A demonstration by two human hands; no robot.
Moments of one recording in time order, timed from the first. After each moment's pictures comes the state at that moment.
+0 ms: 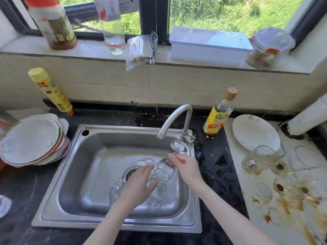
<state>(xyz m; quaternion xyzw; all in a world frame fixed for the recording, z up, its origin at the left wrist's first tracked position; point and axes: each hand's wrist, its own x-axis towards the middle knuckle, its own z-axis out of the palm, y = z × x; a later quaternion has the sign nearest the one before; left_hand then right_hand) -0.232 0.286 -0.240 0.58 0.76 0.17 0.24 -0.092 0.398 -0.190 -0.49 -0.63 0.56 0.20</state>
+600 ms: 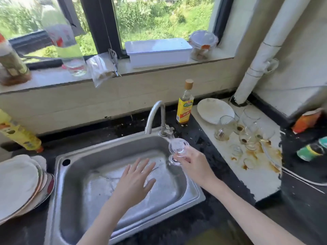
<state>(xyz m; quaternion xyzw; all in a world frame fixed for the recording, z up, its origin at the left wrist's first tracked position) -0.266 0.266 -0.182 0.77 0.62 0.00 0.14 -0.061 0.316 -0.134 -0.54 -0.71 0.34 0.29</state>
